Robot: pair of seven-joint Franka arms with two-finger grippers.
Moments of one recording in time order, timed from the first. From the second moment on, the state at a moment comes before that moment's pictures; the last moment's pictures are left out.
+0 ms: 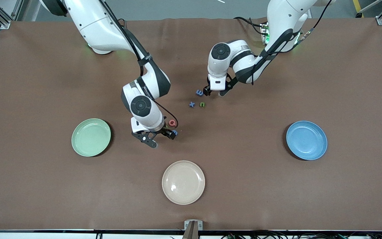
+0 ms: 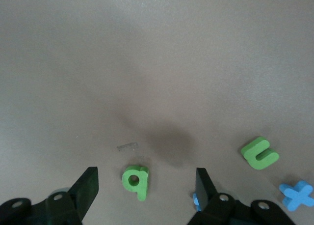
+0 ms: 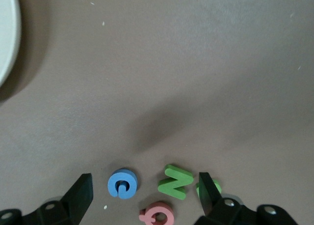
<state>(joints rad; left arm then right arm) -0.16 0.49 -0.70 -2.25 0.46 2.54 -1.99 0.62 0.69 -0.04 -1.62 0.09 2.31 1.12</state>
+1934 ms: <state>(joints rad) -0.17 0.57 -0.70 -2.22 0.49 2.55 -2.01 0.69 0.84 -0.04 -1.46 0.01 2.32 1.42</state>
